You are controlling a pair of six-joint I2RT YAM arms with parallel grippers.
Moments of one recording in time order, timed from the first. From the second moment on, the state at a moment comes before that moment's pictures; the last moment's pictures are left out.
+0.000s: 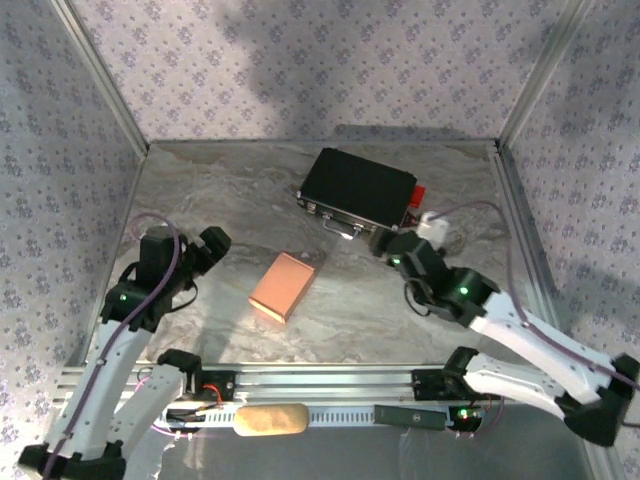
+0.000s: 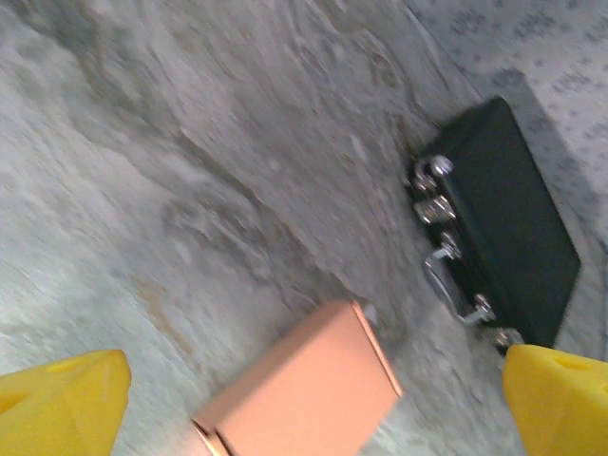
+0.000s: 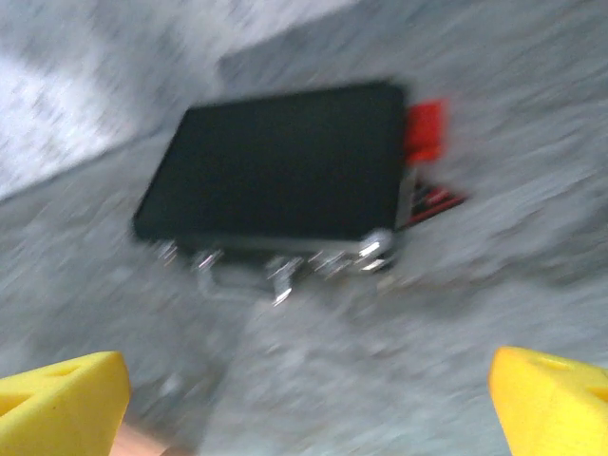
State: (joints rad) left arm -0.24 0.73 0.84 -0.79 -0.03 -0.88; right arm 0.84 0.86 0.87 -0.66 0.74 0.87
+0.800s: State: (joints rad) left arm -0.08 1.26 0.32 0.36 -0.30 -0.06; right arm 0.10 1.01 0.20 0.39 0.49 0.15
